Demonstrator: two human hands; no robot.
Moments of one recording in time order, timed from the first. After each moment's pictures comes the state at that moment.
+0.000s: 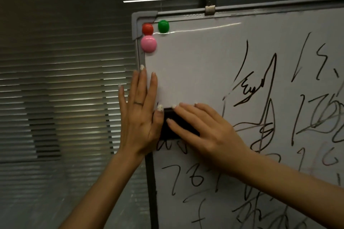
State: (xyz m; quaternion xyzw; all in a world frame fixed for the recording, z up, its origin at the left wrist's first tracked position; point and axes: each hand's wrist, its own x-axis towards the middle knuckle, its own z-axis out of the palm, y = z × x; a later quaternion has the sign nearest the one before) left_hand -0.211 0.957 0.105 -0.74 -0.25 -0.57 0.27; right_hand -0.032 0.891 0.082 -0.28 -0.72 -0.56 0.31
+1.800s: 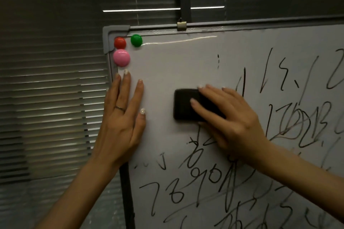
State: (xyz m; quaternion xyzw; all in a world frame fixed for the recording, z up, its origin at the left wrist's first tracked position) left_hand -0.204 0.964 0.125 -0.75 -0.20 -0.55 0.30; right_hand 0.038 0.874 0.116 -0.32 -0.66 -0.57 0.36
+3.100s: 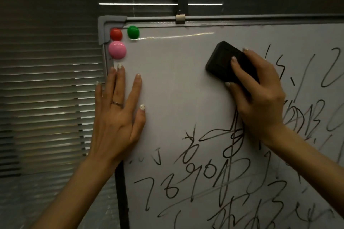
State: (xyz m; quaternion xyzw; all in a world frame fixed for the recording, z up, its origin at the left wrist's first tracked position) left_hand -0.195 0.962 0.119 -0.73 -0.24 -0.55 0.33; right_hand 0.078 0.864 0.139 -0.39 -0.55 -0.56 0.49
